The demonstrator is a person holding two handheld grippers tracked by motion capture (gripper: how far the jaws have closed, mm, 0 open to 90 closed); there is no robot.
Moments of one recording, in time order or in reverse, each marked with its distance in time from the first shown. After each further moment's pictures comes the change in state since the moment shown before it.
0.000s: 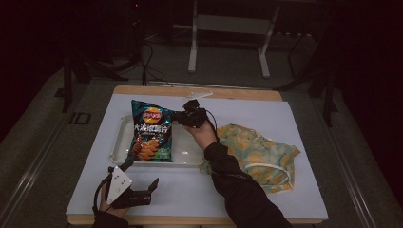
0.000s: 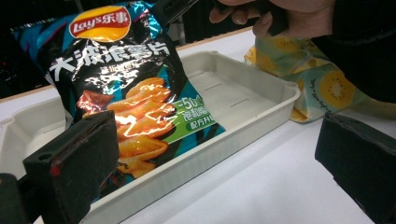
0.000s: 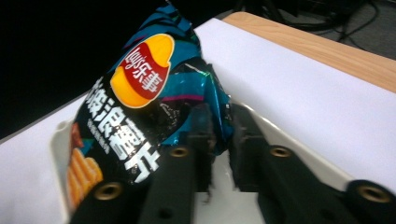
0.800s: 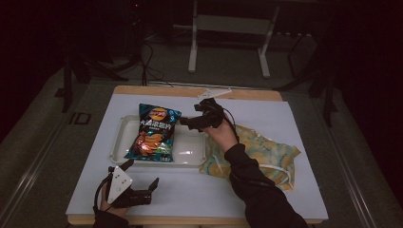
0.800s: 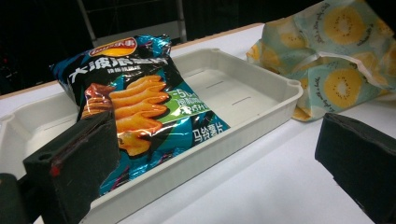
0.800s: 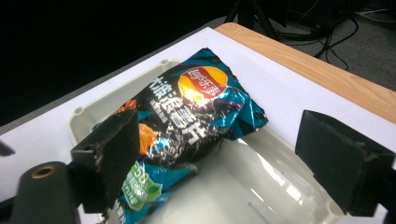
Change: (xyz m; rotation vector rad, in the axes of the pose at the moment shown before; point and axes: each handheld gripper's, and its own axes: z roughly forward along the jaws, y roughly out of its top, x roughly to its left) left arm 0.000 -0.001 0.003 0.010 0.006 -0.008; right arm 0.002 0.005 -0.068 -0.010 -0.023 -0.054
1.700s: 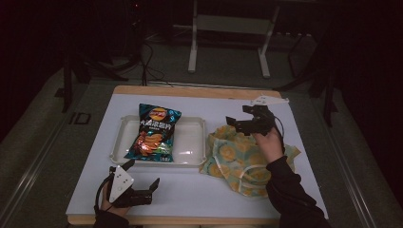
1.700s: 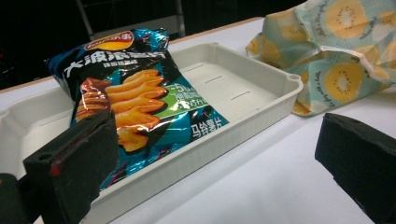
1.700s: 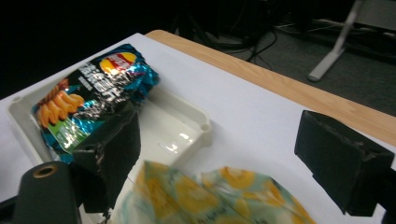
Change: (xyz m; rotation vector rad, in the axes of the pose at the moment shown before) left arm 0.000 -0.001 0.002 0.020 -0.005 0.001; right arm -0.052 -0.051 -0.118 -0.085 -0.220 0.034
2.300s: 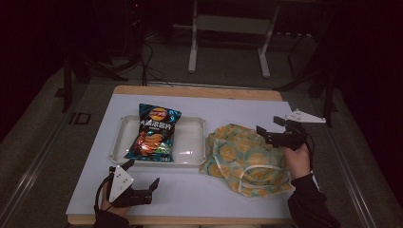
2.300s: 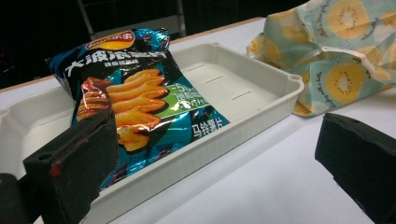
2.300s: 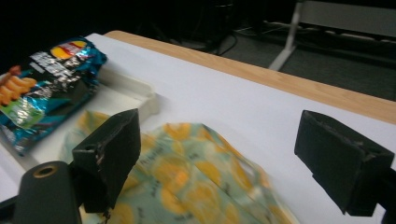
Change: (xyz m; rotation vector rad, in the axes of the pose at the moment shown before) left arm 0.000 0.000 0.000 0.000 0.000 -0.004; right arm -0.040 -0.054 -0.065 -0.051 -0.139 0.060
